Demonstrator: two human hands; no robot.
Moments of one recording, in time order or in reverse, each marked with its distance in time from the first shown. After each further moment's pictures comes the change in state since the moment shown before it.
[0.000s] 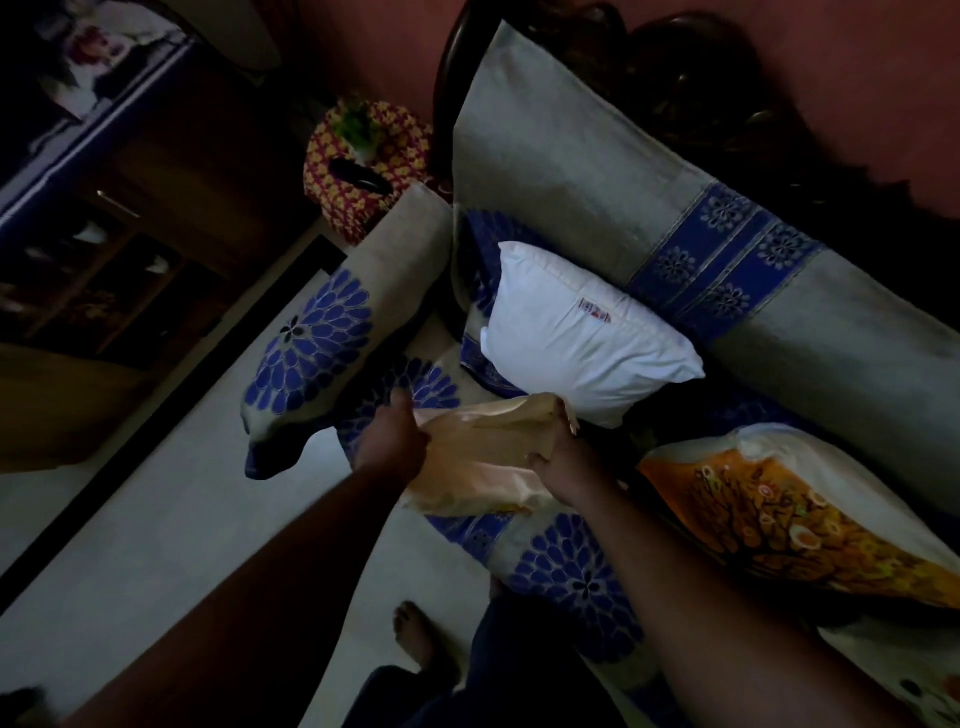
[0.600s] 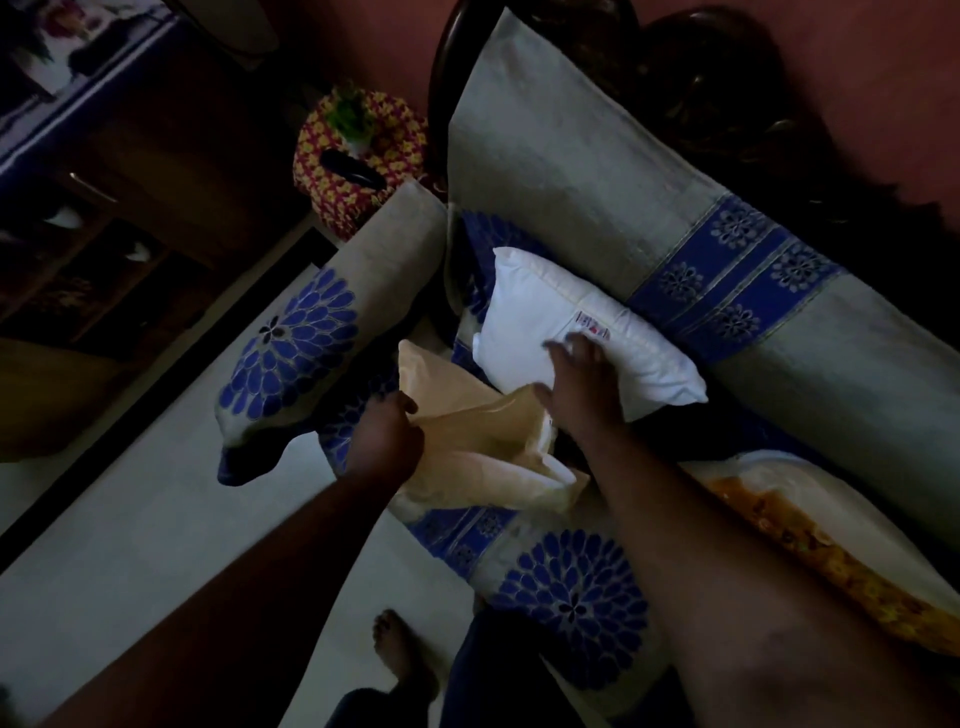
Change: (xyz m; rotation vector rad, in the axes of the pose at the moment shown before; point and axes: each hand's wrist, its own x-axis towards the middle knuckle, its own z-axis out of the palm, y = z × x) left_hand 0.030 0.013 0.011 -0.095 0.071 0.054; right_hand 0.092 -0.016 -0.067 -0.272 0.477 -0.340
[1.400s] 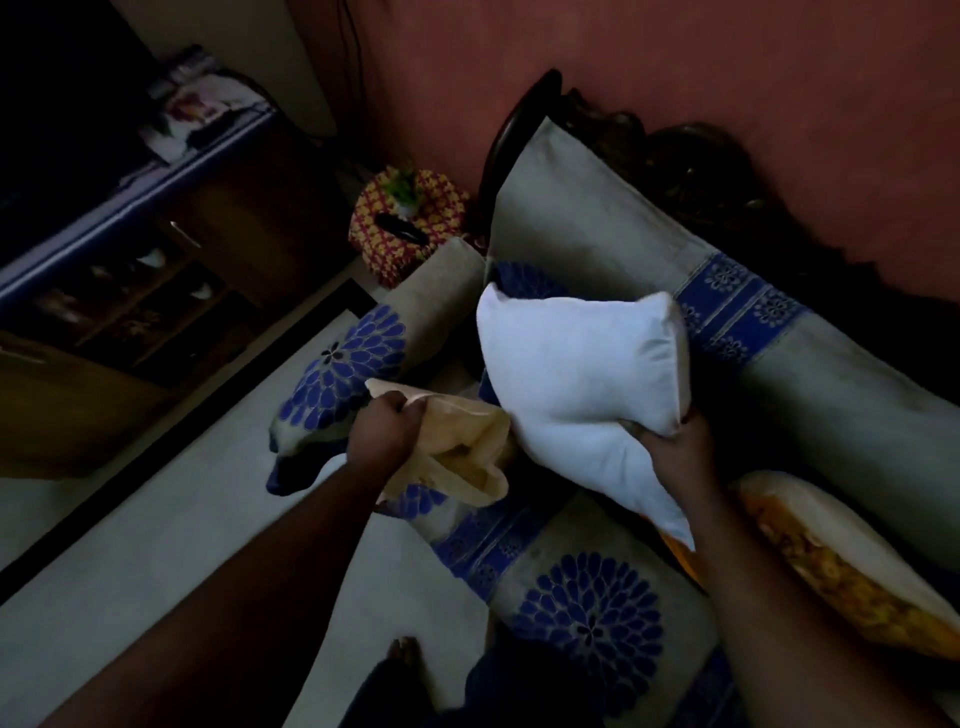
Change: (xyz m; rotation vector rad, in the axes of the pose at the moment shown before) left_hand -0.046 -0.028 -0.087 -0.227 0.117 -0.074; right_hand -0.114 0.024 -0.070 0.764 0.297 0.318
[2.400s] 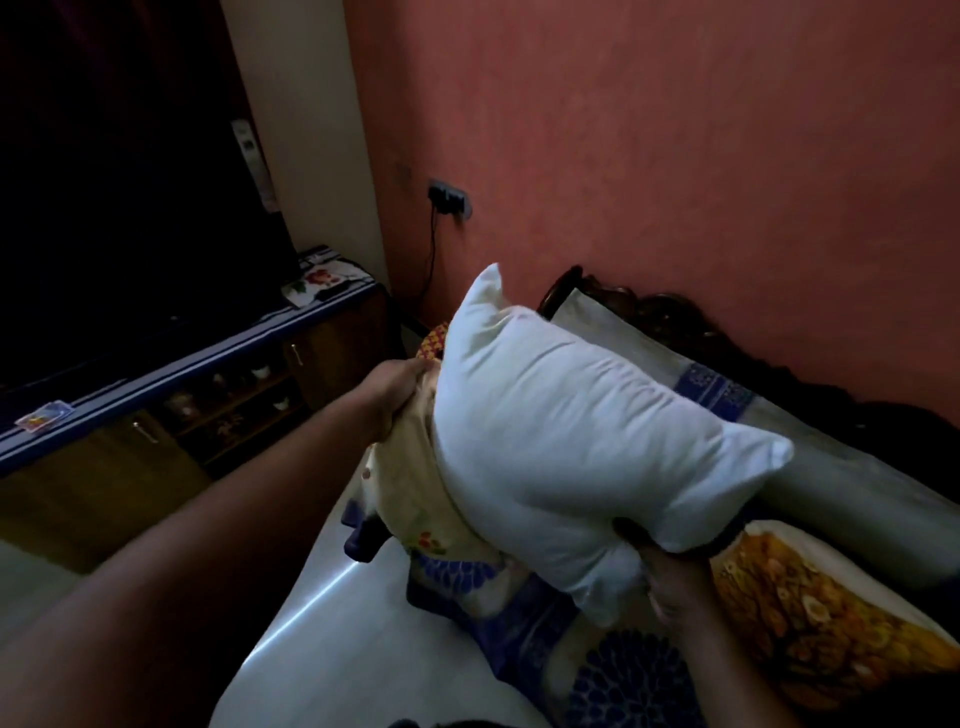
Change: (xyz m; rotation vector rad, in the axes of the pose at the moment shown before) left_hand -0.139 -0.038 -0.261 -0.760 -0.122 0.052; right_hand -0.308 -0.125 0.015 0.601 -0.065 -0.076
